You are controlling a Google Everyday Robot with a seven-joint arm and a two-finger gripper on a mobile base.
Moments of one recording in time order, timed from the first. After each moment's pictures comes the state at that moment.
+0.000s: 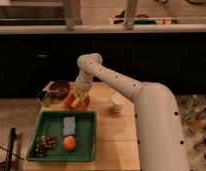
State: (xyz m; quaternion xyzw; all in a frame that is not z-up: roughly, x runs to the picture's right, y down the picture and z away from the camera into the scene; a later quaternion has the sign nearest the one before) arm -0.125 0.049 0.855 -0.25 -0.34 -0.42 0.81
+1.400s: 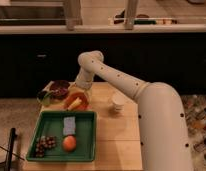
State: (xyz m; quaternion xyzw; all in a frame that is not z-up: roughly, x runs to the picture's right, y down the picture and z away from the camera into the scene) arm -0.119 0.036 0.841 -0.23 -0.33 -0.42 0.81
